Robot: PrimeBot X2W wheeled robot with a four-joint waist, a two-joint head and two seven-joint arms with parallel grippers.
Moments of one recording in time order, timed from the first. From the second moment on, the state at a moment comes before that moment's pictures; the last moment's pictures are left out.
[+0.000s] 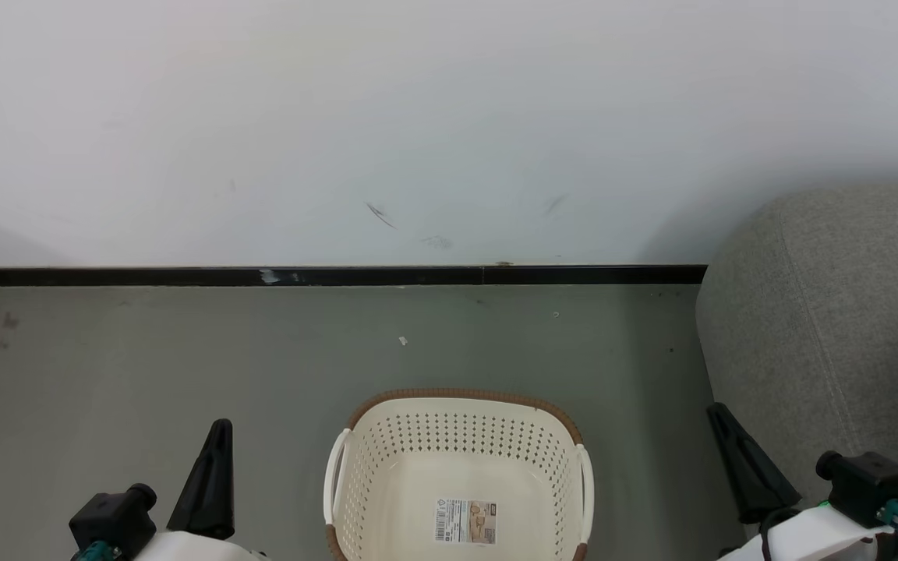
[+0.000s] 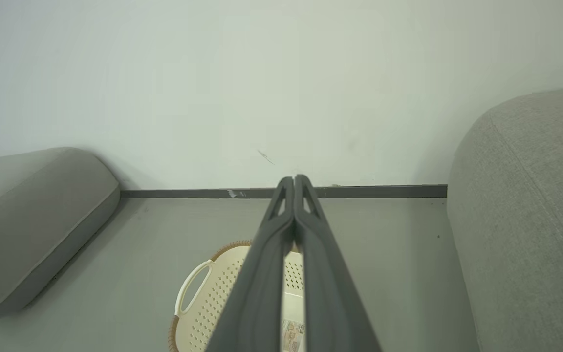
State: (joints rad) left arm -0.01 0.07 -0.14 0.16 -0.50 0.03 -0.24; right arm 0.06 -0.11 0.10 0.08 0.29 0.12 -0.25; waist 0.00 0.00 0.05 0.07
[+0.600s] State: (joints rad) left arm -0.01 0.06 -0.10 0.17 -0.72 0.00 -0.18; right arm 0.06 -0.10 0.08 0.08 0.57 0.12 -0.21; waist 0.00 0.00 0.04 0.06
